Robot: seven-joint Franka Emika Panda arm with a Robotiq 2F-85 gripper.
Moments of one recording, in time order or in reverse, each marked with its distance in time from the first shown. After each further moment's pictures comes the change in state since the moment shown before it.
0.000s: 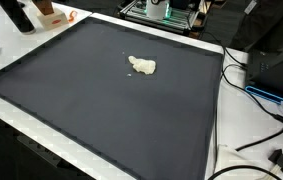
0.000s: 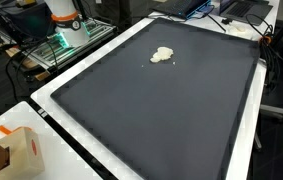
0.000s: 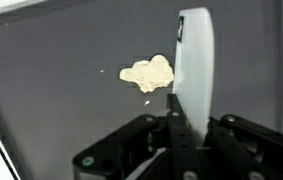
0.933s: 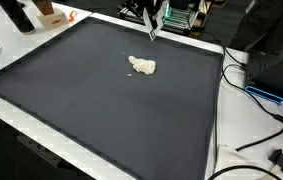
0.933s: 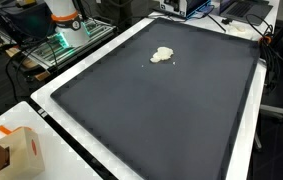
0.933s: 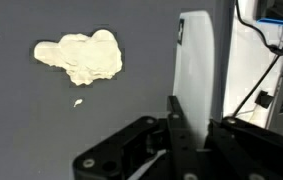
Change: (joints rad) arm -0.022 0.212 -0.166 -0.113 0.530 0.341 -0.724
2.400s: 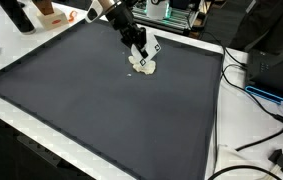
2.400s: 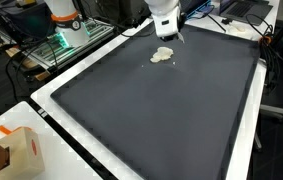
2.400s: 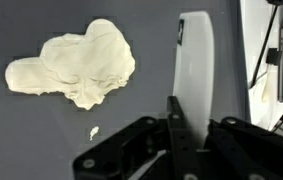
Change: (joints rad) arm -0.075 0.229 -0.006 -0.012 0.380 0.123 -0.186
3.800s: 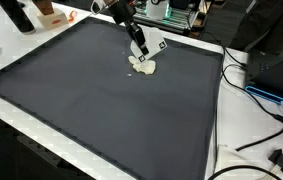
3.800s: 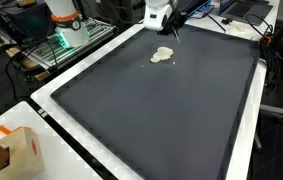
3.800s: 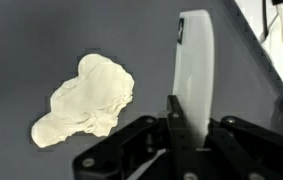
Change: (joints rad) arm 0.025 -0.068 -0.004 -0.066 0.008 0.058 0.456
